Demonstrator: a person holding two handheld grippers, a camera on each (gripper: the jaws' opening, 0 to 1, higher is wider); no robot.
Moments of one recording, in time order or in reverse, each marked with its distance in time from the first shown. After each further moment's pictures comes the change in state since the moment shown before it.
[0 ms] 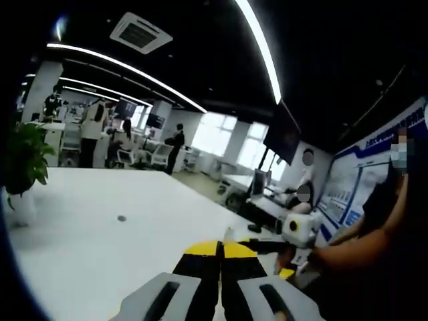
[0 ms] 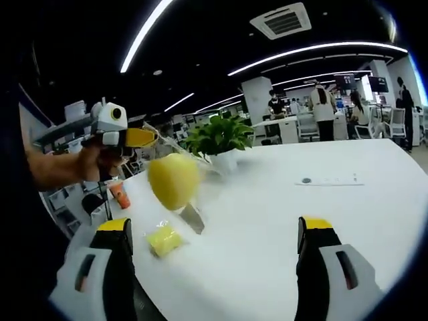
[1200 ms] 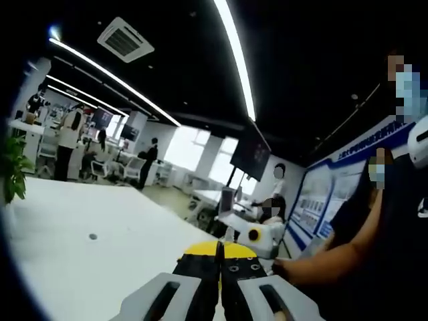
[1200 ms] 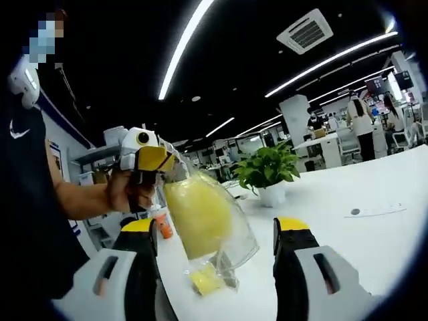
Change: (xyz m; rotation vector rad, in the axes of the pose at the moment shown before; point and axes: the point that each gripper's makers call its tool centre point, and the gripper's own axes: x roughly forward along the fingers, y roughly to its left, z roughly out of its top) left arm -0.010 -0.064 0.045 -0.006 -0.086 -0.191; right arm 0.018 0.068 0.075 0.041 -0.191 0.319
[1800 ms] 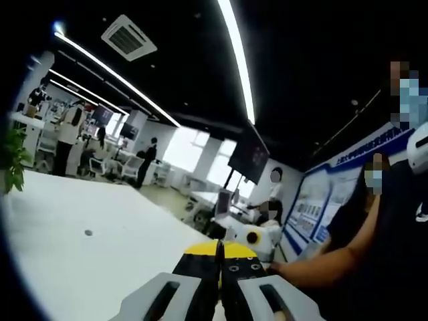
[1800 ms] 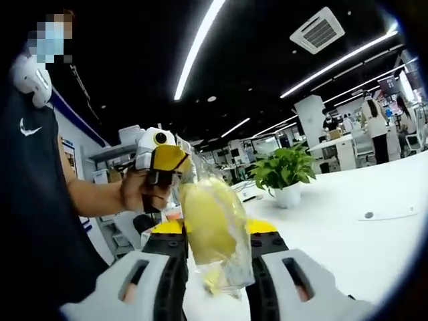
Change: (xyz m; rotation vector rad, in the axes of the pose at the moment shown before) left arm -0.003 -0.005 -0.004 -0.032 -0.022 -0.008; right arm 0.002 0.025 -0.006 -0.016 0.028 0.098
